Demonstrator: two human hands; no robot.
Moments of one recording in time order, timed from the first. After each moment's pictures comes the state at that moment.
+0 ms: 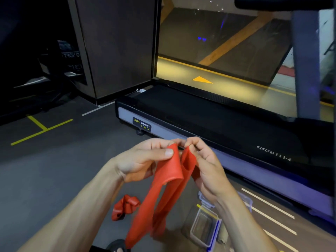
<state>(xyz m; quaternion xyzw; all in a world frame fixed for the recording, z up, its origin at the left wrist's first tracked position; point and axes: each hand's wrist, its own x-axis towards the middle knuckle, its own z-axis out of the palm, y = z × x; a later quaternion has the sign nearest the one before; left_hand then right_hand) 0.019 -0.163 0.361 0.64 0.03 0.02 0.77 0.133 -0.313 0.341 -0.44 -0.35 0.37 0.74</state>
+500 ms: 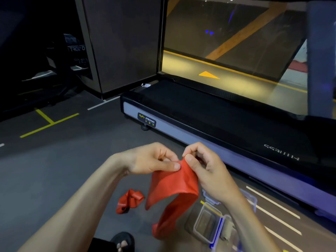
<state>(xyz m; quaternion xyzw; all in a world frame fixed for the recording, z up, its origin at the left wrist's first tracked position) 0.020 -0.139 0.343 0.80 0.03 -0.07 0.59 0.143 -0.323 0.335 -0.67 -0.52 0.16 0.50</state>
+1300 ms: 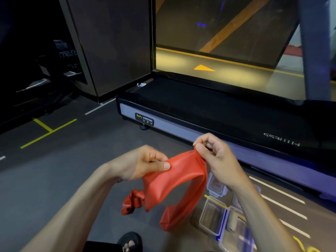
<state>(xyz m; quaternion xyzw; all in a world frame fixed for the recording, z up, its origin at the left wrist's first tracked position) 0.008 -0.136 0.333 0.81 0.05 -0.05 0.58 0.177 -0.331 0.325 -0.67 -0.44 0.18 0.57</state>
